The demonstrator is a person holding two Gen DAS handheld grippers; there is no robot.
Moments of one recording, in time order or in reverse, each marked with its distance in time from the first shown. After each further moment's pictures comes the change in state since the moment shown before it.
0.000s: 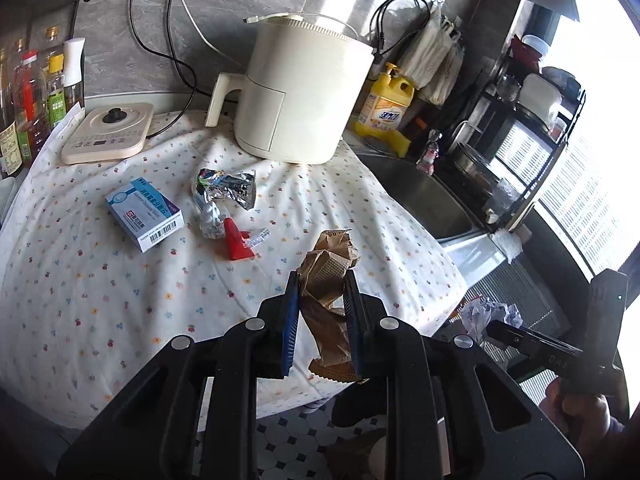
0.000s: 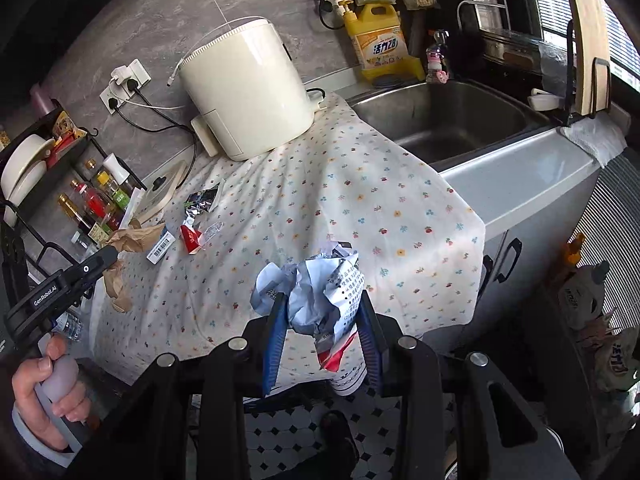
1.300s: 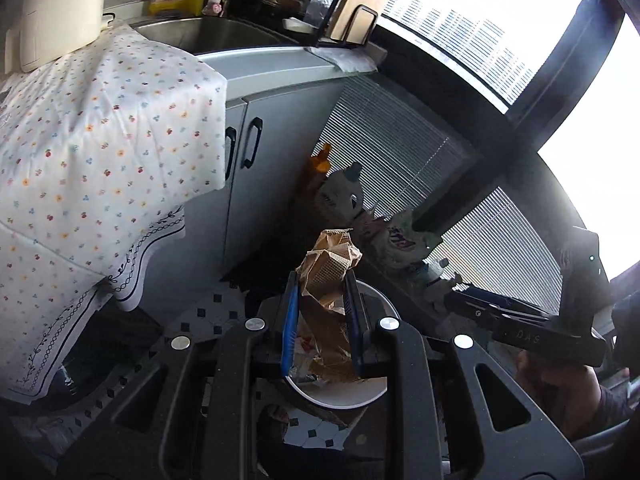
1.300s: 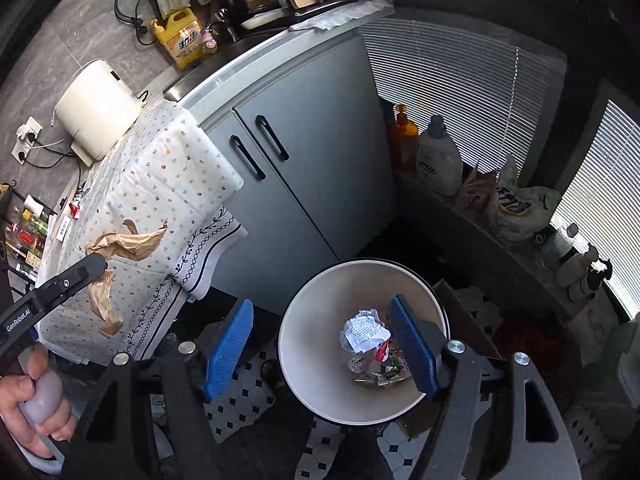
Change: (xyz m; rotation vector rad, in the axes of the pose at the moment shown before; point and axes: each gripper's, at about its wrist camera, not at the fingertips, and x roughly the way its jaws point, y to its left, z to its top) left arm 0.043 -0.246 -0.199 0.300 0.385 -0.347; right arm -0.149 -0.221 -0.208 0.344 0.037 -0.305
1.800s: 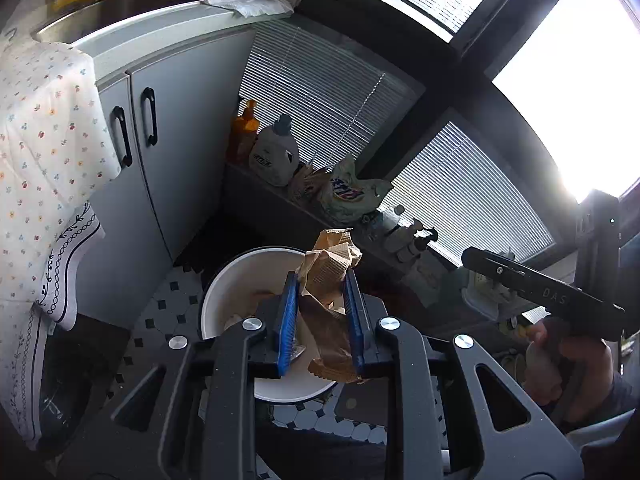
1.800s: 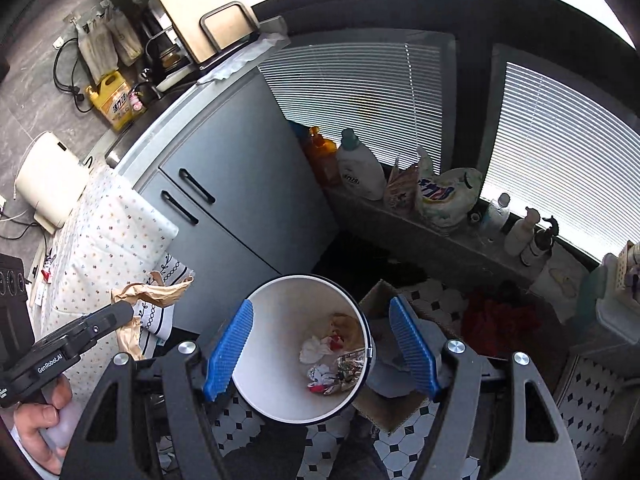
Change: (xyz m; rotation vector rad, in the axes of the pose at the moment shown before) left arm 0.067 -0.073 -0.003 0.159 0.172 -0.153; right arm -0.052 -0.079 -0.017 0.197 -0.106 -0.129
